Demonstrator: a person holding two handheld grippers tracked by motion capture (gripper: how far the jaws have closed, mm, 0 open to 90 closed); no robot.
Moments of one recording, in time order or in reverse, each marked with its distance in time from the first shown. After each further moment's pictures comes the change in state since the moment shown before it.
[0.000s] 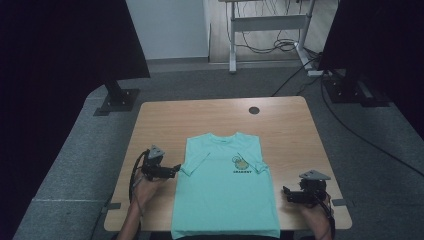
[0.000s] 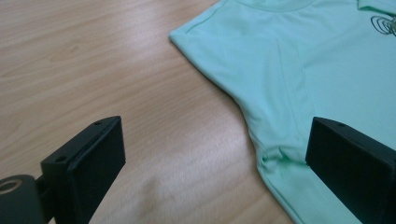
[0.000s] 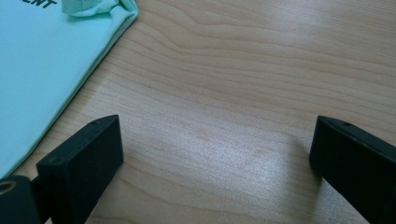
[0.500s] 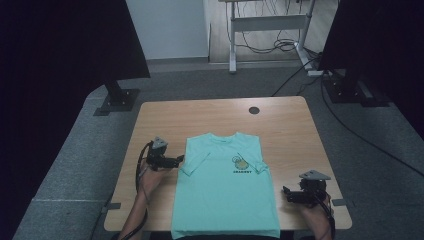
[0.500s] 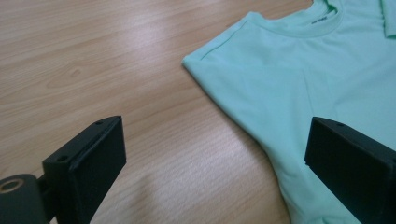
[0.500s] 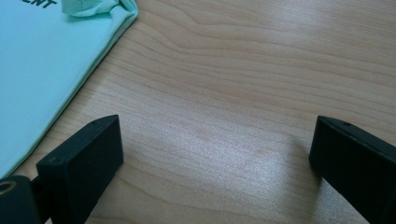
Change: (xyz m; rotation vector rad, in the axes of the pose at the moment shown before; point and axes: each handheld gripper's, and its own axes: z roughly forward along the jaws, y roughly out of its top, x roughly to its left) left arm 0.014 0.016 0.029 -0.025 -0.003 -0.025; right arm 0.000 0.000 0.000 0.000 0.000 0.000
